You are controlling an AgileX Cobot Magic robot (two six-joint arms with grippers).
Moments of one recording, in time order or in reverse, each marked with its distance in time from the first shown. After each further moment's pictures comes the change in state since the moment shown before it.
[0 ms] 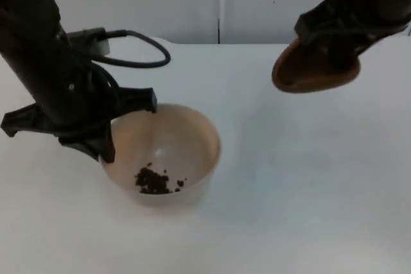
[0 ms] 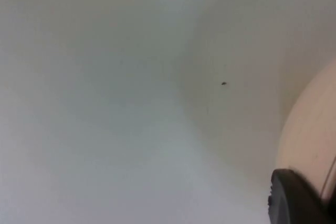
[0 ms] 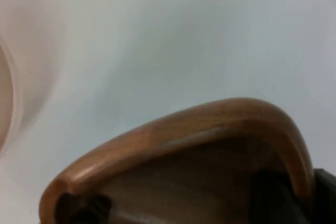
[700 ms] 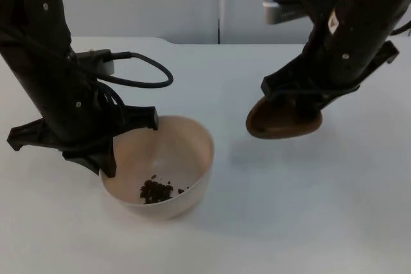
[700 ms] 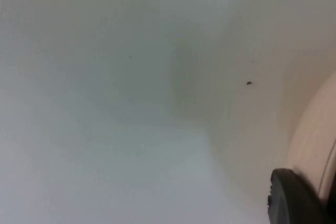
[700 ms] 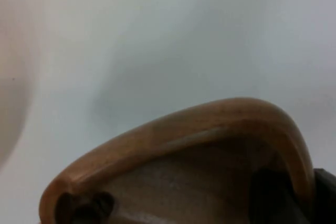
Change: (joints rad) right arm 0.000 0.220 0.000 0.019 -0.156 0.064; left arm 0.004 0.079 -0.007 0.008 -0.014 0.004
